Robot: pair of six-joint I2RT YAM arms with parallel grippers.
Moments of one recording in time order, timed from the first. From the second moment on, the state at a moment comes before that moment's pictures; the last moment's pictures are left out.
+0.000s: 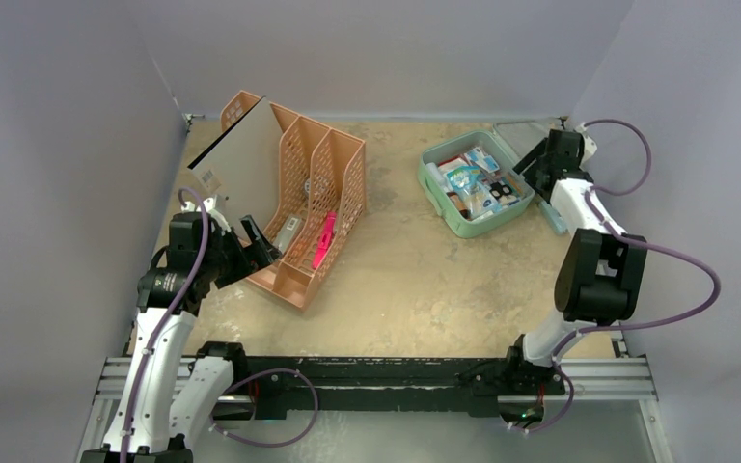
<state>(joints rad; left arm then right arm) -0.05 0.73 0.85 -0.90 0.22 -0.54 -0.15 1.67 1.22 -0.28 0.16 0.61</state>
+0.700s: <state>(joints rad) -0.05 0.68 0.85 -0.91 0.20 -0.54 -0.19 1.71 1.20 -0.32 0.12 0.64</state>
